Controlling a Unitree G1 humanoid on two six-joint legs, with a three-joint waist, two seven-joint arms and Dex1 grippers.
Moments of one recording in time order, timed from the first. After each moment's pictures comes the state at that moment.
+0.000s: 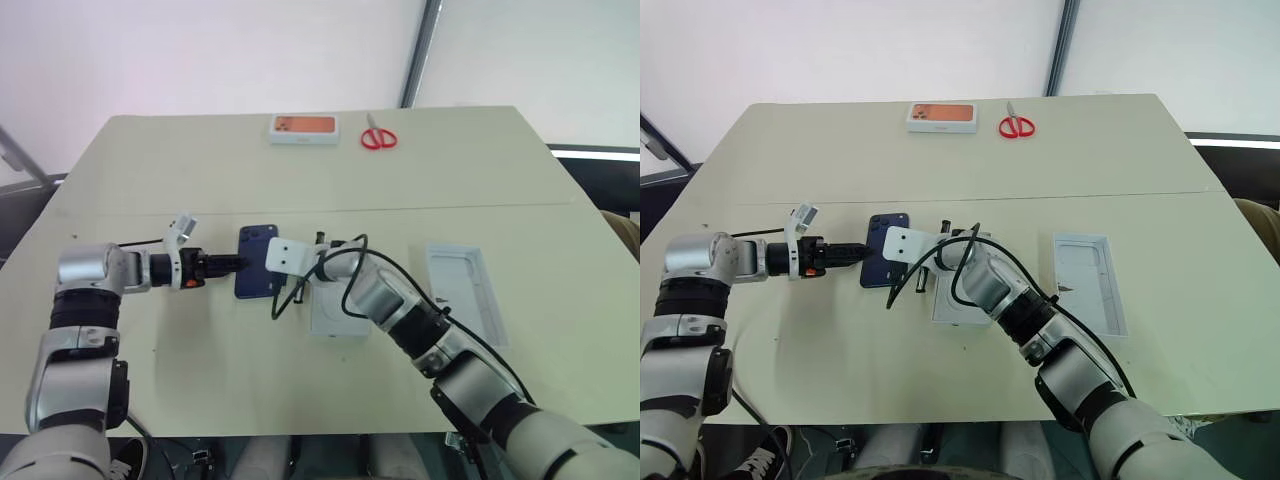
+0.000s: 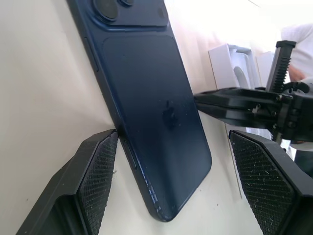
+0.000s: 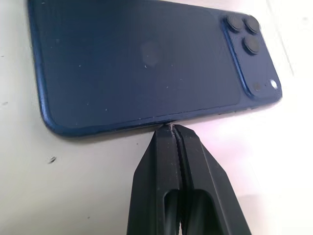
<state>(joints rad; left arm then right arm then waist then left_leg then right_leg) -0.73 0.63 0.10 0.55 -0.42 1.23 -1.09 -0.79 -0.13 0.58 0.29 -0.37 0.45 0.80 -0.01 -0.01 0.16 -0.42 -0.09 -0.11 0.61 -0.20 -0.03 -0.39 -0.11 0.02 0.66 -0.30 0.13</state>
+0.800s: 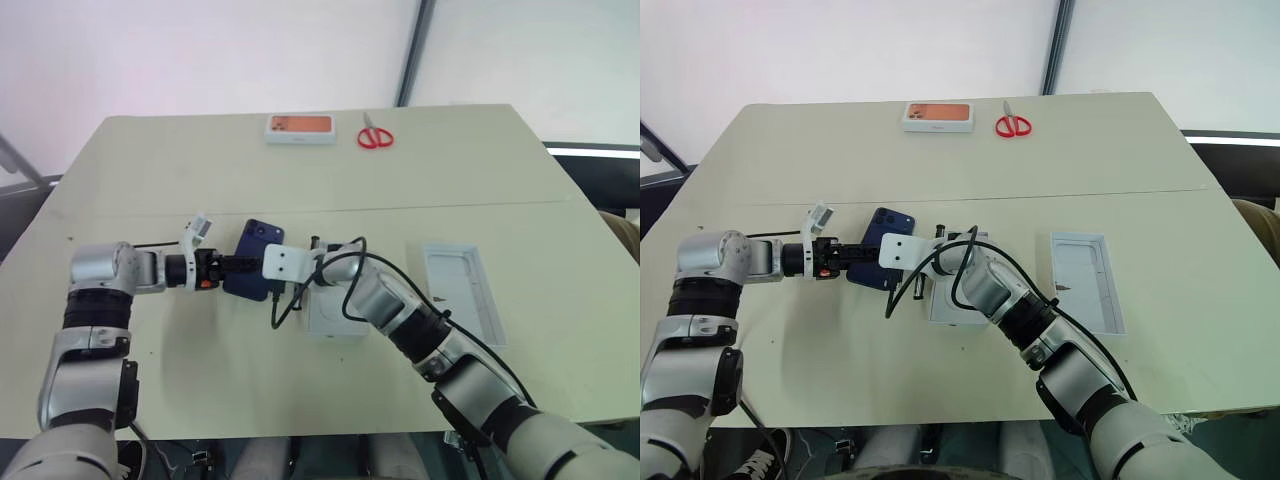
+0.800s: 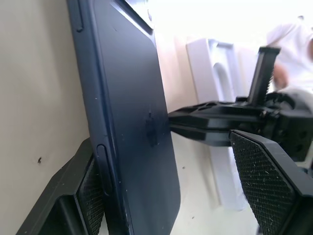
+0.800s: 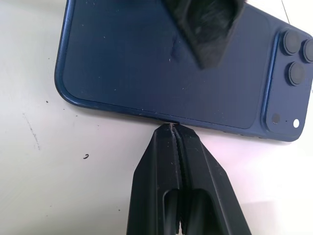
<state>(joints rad) -0.71 0.60 0.13 0.54 -0.50 1.27 -1.04 -0.79 -0.12 0.59 0.28 -0.37 0.43 0.81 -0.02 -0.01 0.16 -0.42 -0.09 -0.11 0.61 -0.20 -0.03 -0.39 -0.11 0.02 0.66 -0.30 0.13</state>
